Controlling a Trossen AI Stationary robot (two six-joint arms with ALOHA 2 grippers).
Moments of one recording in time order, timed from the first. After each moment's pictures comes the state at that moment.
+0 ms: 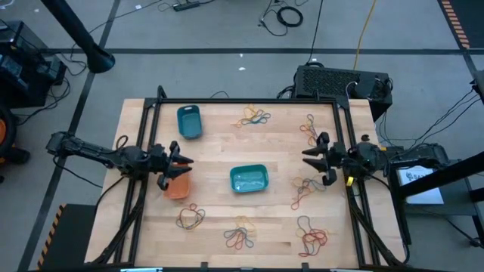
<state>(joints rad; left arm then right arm) -0.20 0.41 0.00 0.55 -0.13 -0.26 0.06 0.28 0.04 0.43 0.08 0.15</state>
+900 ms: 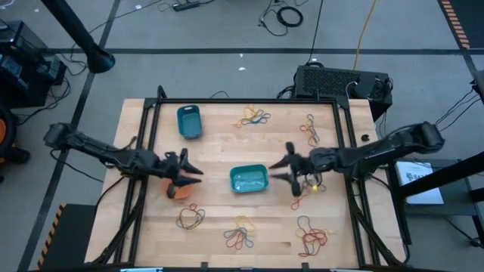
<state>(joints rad) -0.27 0.73 0.19 0.45 -0.05 -0.25 0.16 1.16 0.48 0.42 0.04 0.08</state>
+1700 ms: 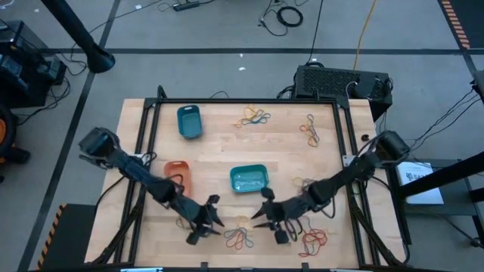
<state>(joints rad) -0.57 1.60 0.72 0.35 -0.02 -0.22 0.52 1.67 0.89 0.36 0.16 0.23</state>
